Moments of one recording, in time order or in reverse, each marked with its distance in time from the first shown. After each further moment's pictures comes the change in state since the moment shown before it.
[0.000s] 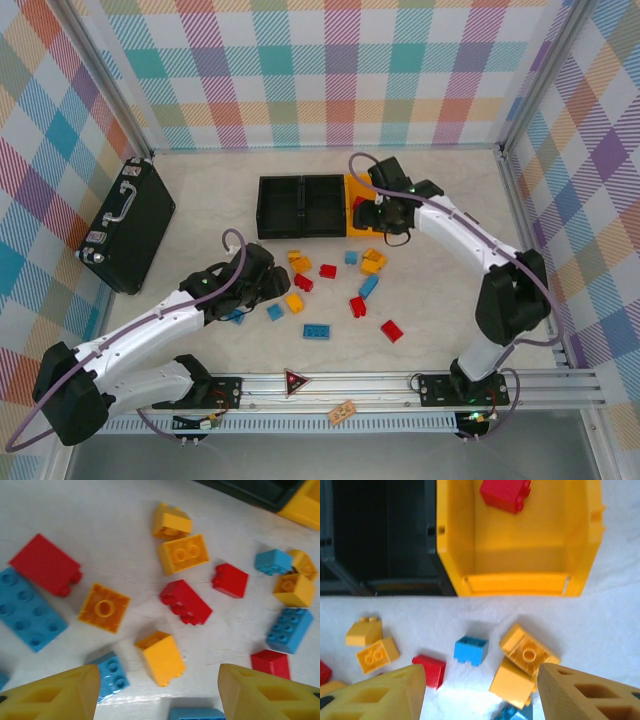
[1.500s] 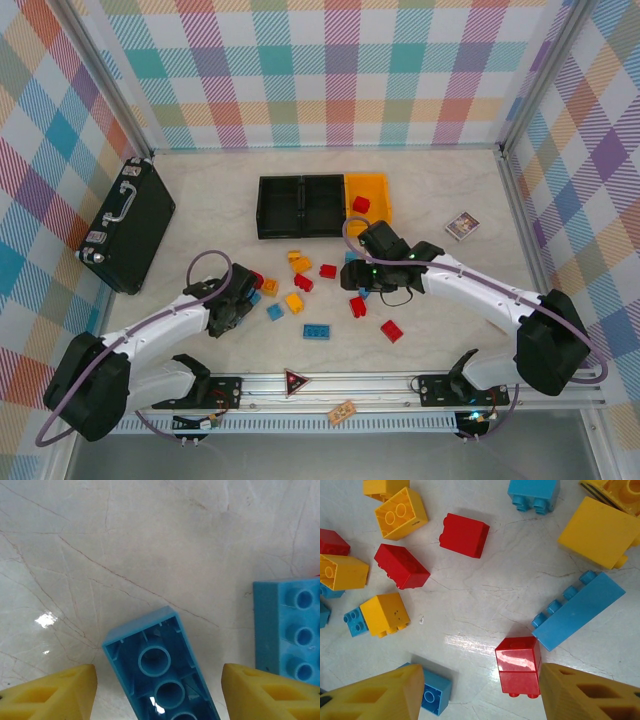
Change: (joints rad) left arm 0.212 0.083 -0.256 -0.043 -0.133 -0.337; right arm 0.242 -0.293 -0.460 0.173 -0.084 0.166
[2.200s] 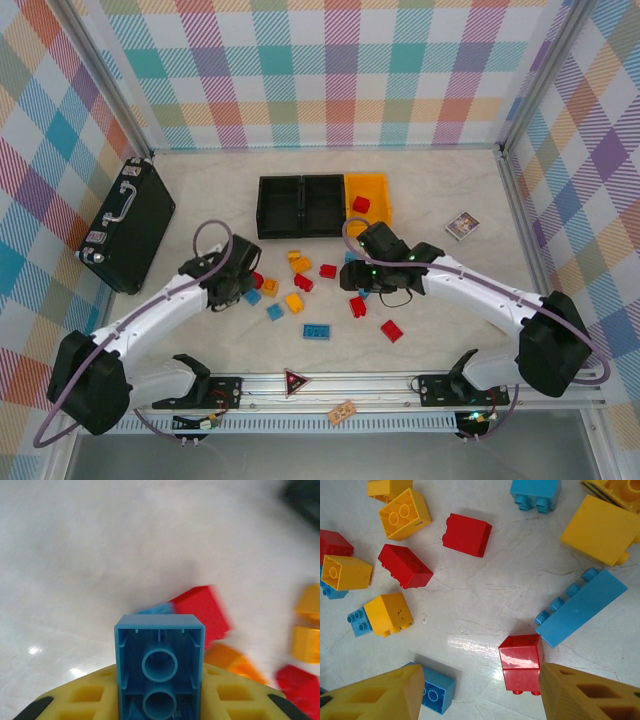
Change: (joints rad) left arm 0.013 0.057 0.326 -0.098 0.000 0.229; right arm 0.016 -0.014 0.000 -0.002 0.012 0.022
